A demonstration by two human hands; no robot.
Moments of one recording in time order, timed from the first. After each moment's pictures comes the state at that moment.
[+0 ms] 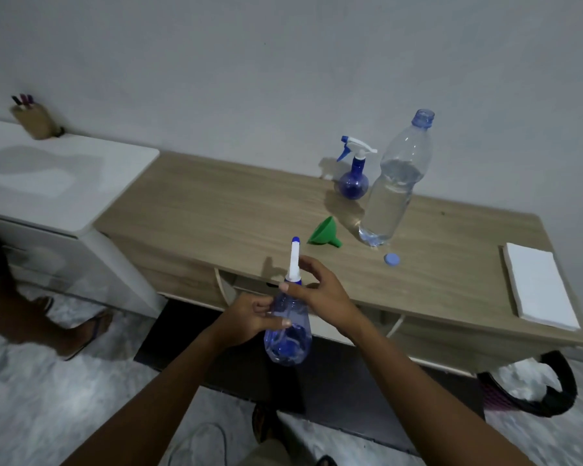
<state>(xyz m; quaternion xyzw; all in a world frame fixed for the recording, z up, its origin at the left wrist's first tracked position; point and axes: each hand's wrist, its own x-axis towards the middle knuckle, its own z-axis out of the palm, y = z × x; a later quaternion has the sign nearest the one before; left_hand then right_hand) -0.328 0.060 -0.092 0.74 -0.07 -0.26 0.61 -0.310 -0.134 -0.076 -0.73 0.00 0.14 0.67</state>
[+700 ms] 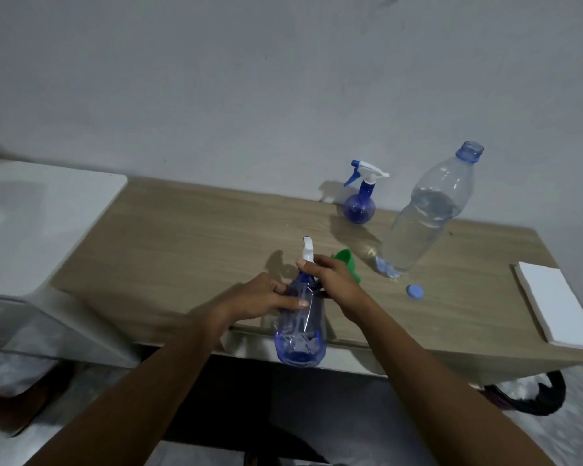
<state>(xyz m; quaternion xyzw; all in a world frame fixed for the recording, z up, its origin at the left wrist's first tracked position) -0.160 0.094 -0.074 0.78 -0.12 -0.34 0.52 -0.179 -0.087 -0.062 -0.73 0.15 0.13 0.65</state>
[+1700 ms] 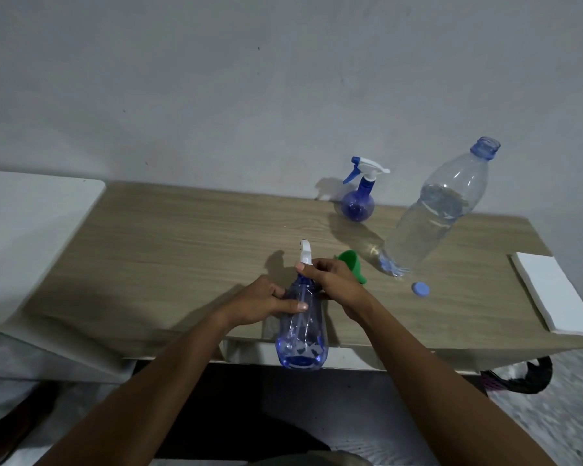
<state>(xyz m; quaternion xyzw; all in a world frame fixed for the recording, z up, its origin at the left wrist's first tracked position) -0.132 0.111 -0.080 0.75 -0.14 -0.39 0.52 -0.156 -0.077 -0.078 -0.75 0.16 0.14 0.63</state>
